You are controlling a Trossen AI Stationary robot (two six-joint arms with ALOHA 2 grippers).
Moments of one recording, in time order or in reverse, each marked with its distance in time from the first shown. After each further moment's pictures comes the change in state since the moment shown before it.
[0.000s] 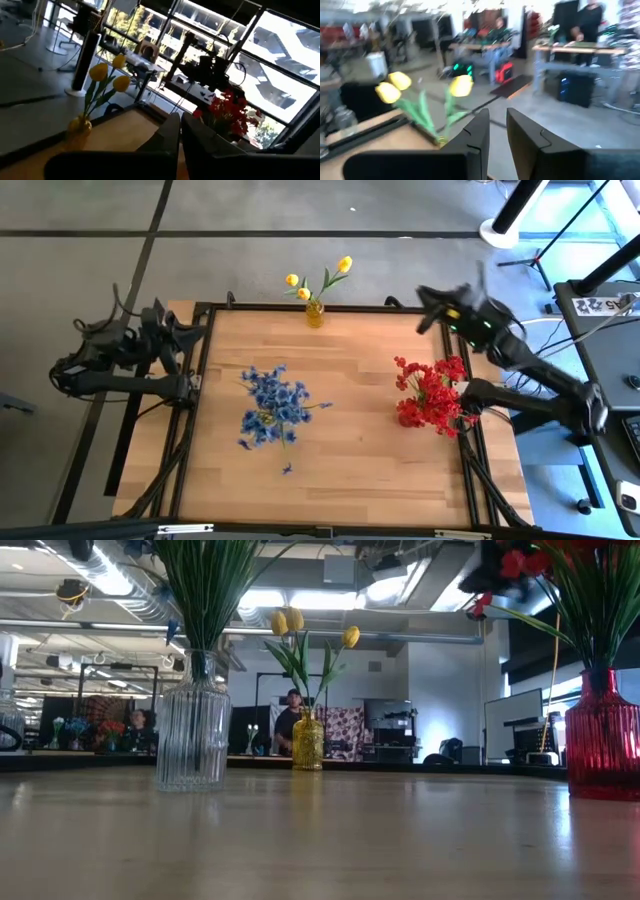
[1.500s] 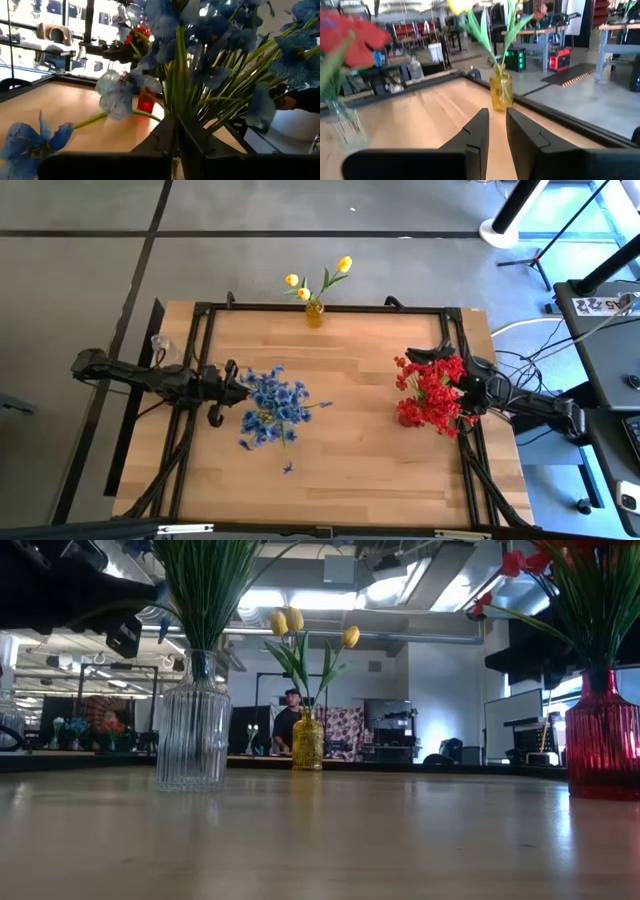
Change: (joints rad) left arm -0.218 -0.006 -0.816 0.830 0.250 0.223; right arm 0.302 -0.641 -0.721 0.053 0.031 0.063
